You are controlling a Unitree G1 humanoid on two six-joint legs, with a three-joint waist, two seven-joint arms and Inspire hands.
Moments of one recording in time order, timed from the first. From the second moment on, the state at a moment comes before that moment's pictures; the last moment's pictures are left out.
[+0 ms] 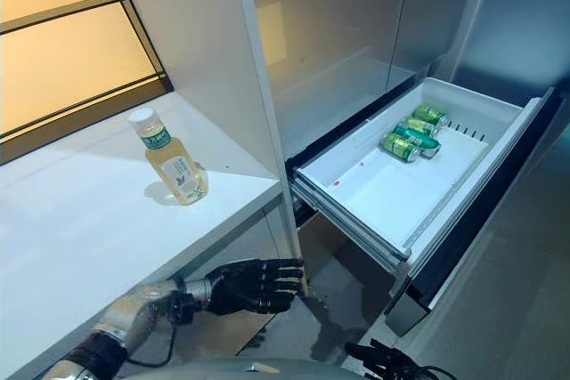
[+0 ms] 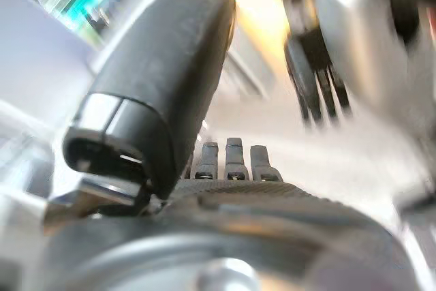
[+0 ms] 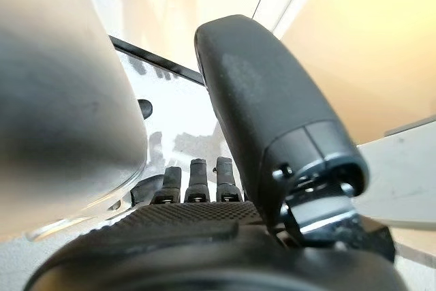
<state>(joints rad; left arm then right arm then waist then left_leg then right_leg) 0.00 0.49 -0.31 0.17 -0.70 0.55 -0.83 0.01 -0.25 0.10 1.27 0.59 0.09 0.22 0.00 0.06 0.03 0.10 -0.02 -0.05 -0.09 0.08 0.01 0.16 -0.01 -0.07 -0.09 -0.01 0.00</state>
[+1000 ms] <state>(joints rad) -0.18 0.42 0.07 -0.35 -0.57 -0.42 -0.17 0.05 -0.18 0.14 1.28 0.62 0.03 0.18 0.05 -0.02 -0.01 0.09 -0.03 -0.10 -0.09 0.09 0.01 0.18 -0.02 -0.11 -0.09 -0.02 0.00</state>
